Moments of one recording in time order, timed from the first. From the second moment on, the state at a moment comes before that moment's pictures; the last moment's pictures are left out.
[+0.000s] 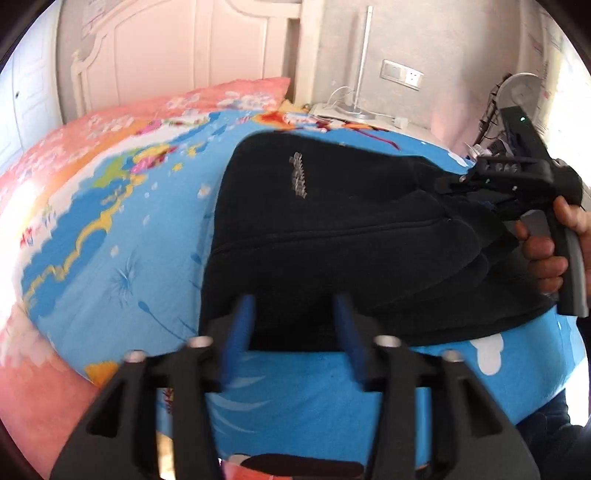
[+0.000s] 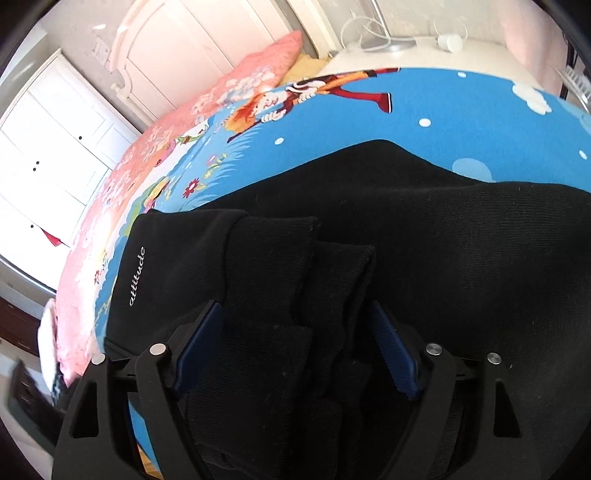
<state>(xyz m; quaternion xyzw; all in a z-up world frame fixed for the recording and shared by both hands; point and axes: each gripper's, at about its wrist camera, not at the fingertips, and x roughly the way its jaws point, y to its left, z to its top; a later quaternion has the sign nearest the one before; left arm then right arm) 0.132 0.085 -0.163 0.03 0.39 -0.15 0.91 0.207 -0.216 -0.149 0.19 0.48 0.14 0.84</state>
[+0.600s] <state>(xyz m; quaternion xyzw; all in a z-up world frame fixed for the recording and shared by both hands) 0.359 0.067 -0.159 -0.01 0.50 -0.13 0.85 0.166 -0.208 -0.150 0.16 0.49 0.12 0.85</state>
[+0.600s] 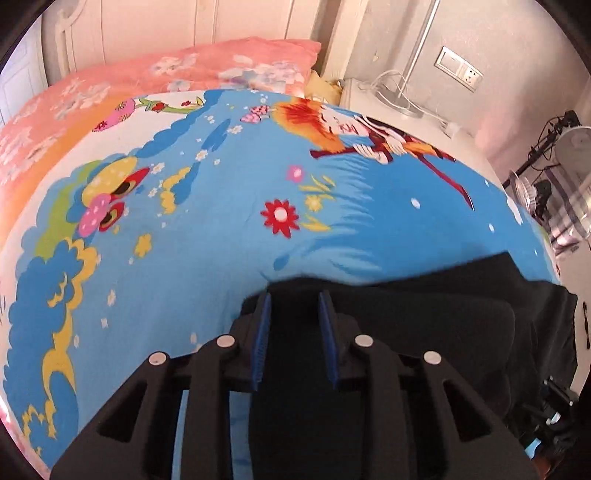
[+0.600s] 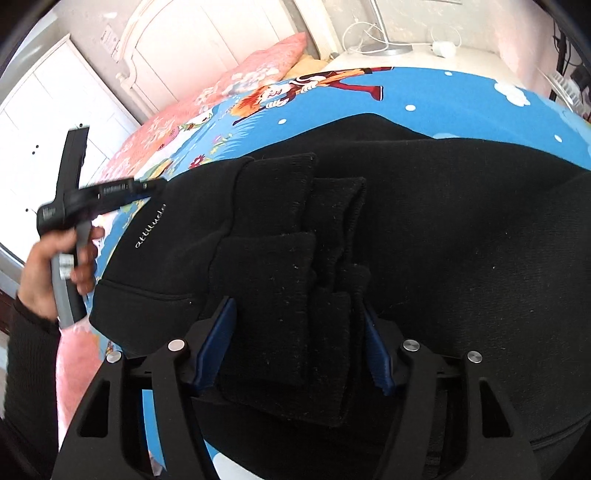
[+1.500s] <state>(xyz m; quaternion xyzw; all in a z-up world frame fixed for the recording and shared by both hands) 0.113 -0.033 -0.174 0.14 0.33 -0.22 0.91 0.170 -0.270 -0.143 0.30 0.46 0.17 0.82</state>
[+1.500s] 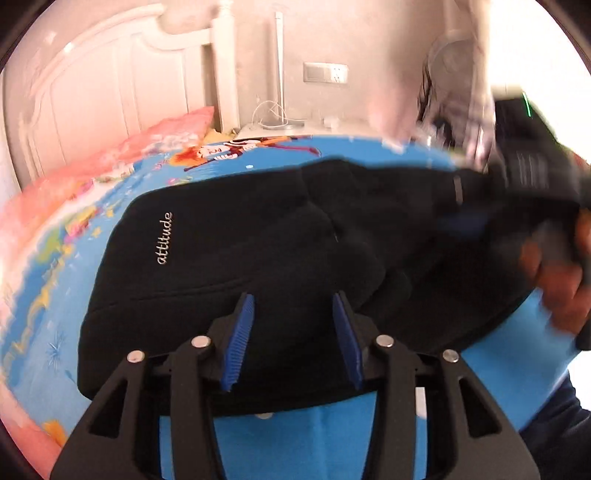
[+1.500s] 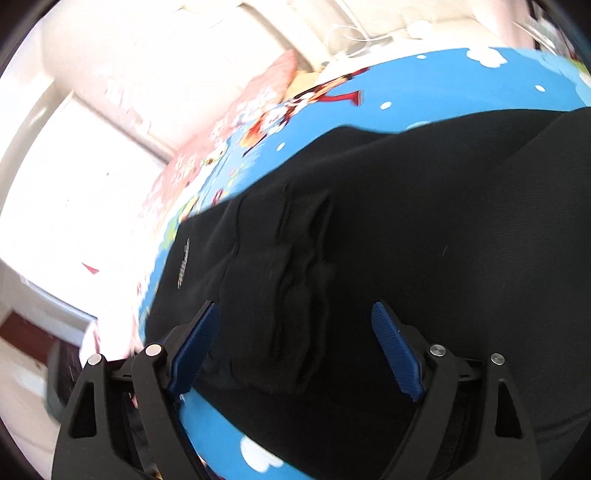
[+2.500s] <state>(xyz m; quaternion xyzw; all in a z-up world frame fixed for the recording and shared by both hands) 0.088 -0.103 -0.198 0.39 0.23 -0.21 0.87 0.238 -0.223 -0.142 0.24 0.53 0.17 0.79</state>
